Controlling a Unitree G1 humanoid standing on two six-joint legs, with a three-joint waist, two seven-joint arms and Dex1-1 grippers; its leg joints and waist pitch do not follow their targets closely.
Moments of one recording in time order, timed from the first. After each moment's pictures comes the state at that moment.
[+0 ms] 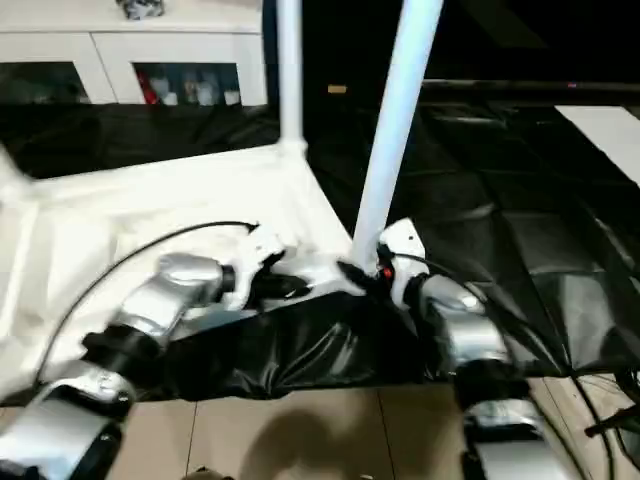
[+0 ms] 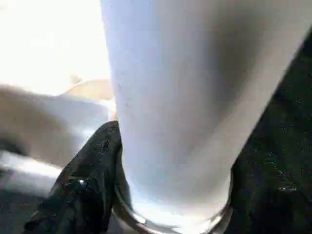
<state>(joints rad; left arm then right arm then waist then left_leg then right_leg) -0.69 0.10 -0.23 0.70 0.06 0.28 -0.88 -0.55 -0.19 -0.02 0.77 0.07 0.02 0.53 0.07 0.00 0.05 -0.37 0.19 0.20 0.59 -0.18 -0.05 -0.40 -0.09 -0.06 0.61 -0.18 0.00</state>
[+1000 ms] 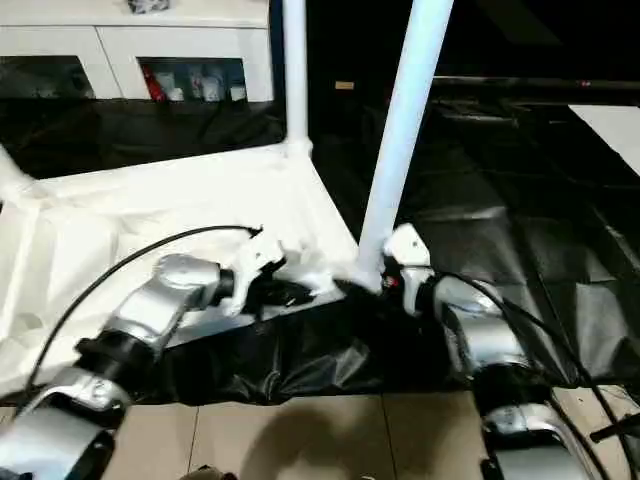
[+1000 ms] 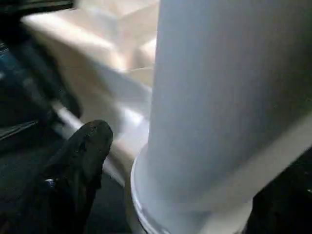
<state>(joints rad) -0.62 0.22 -0.27 0.60 0.02 0.22 -1.16 -0.47 -0.39 0.09 0.65 0.10 -0.04 1.07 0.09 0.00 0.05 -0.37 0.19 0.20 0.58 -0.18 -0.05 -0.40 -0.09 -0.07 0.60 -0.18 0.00</state>
